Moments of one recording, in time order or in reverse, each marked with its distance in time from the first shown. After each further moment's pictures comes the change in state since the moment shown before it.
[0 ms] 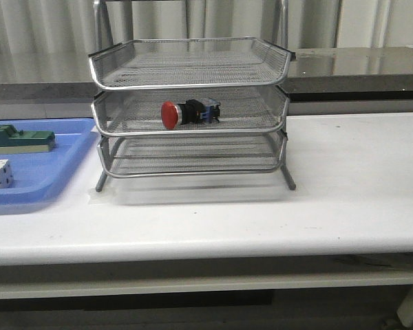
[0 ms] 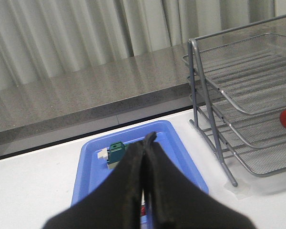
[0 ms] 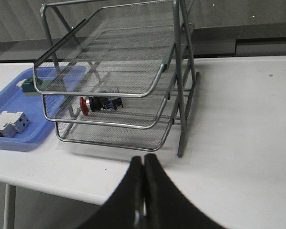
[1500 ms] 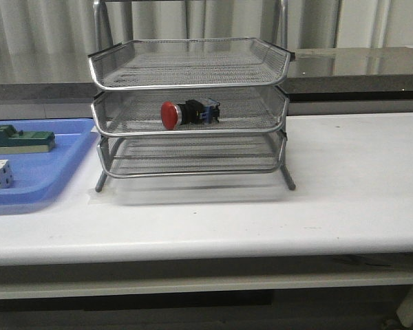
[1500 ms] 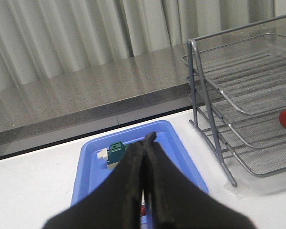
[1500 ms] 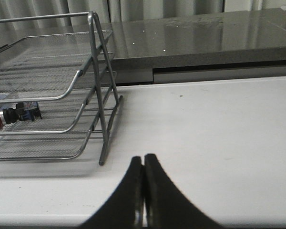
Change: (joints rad) left arm 0.000 0.000 0.000 0.000 0.000 0.000; right arm -0.137 -0.437 0.350 -0.414 -0.123 0.316
